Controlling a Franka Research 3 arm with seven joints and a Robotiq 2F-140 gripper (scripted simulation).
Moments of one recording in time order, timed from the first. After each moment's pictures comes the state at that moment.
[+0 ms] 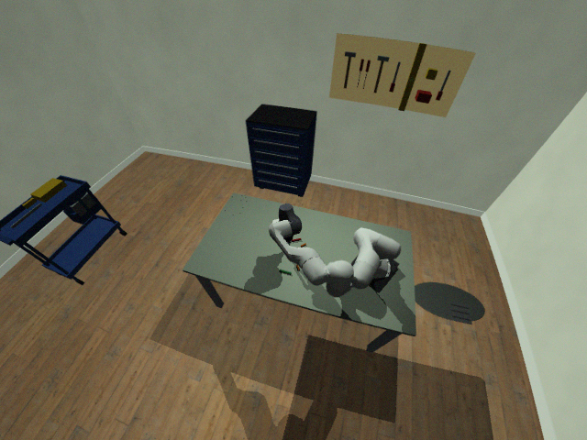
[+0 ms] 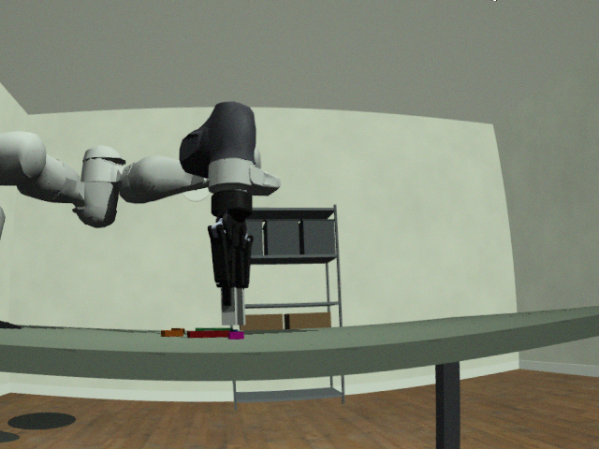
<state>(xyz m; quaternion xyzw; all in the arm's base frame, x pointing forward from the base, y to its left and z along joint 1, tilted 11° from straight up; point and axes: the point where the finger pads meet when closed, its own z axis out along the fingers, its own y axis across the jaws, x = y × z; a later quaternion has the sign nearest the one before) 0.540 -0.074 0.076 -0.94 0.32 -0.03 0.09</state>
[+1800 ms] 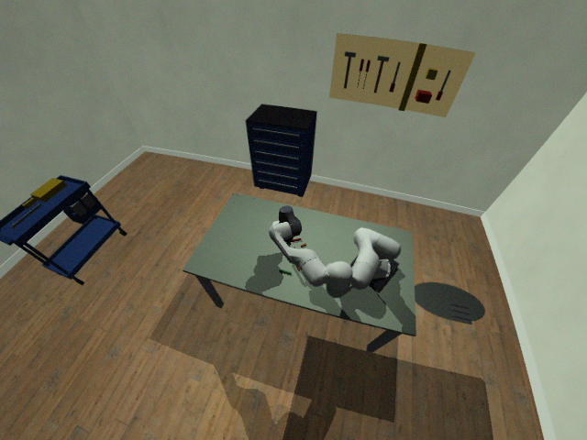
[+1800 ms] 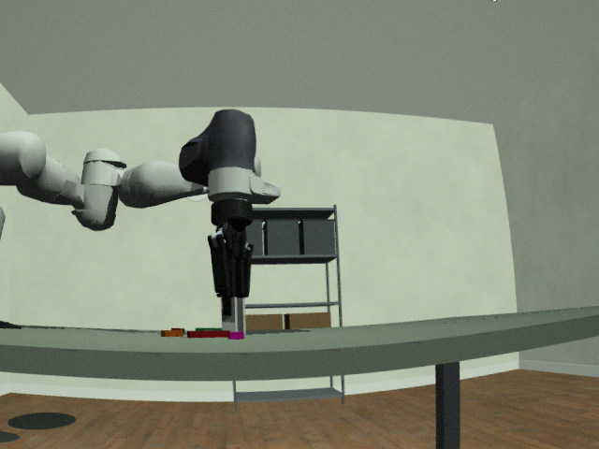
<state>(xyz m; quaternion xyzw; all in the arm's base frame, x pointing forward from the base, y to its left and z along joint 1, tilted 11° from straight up) 0.542 -0.072 0.060 -0.94 0.32 -0.02 0.09</state>
